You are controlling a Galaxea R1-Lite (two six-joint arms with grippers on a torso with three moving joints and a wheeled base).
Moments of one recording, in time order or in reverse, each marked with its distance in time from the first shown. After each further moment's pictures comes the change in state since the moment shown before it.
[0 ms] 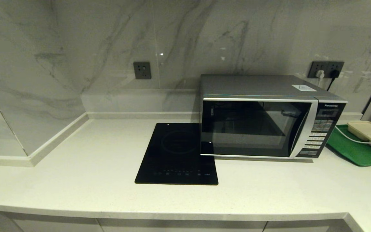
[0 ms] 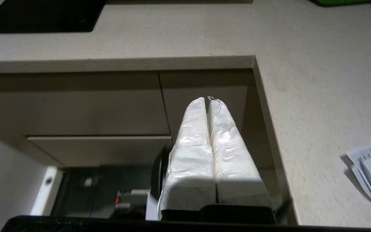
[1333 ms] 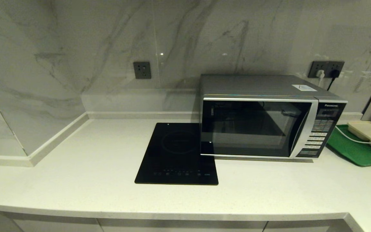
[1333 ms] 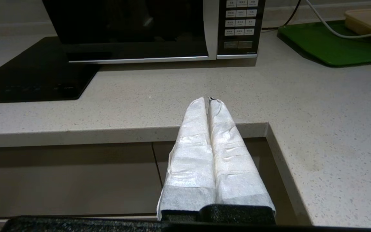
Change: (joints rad) left arm 0.000 0.000 0.000 0.000 0.000 0.000; right arm 0.000 0.000 0.776 -1.058 -0.029 0.011
